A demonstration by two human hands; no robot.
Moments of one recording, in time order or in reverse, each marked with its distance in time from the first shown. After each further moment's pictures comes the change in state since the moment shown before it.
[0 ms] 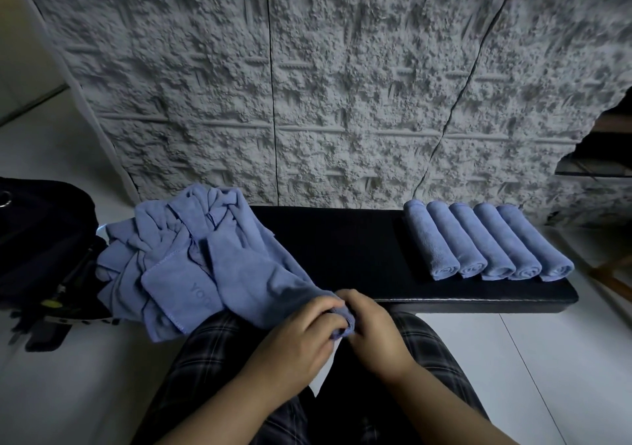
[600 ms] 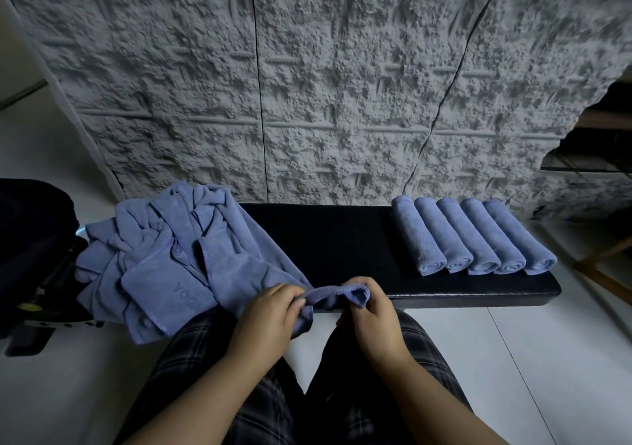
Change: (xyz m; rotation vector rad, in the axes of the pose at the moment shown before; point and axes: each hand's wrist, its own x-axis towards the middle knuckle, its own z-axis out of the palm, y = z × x) left_hand 0.016 -0.029 0.008 -0.004 0.091 -0.396; right_hand -0.001 -0.002 -0.010 0.462 0.233 0.300
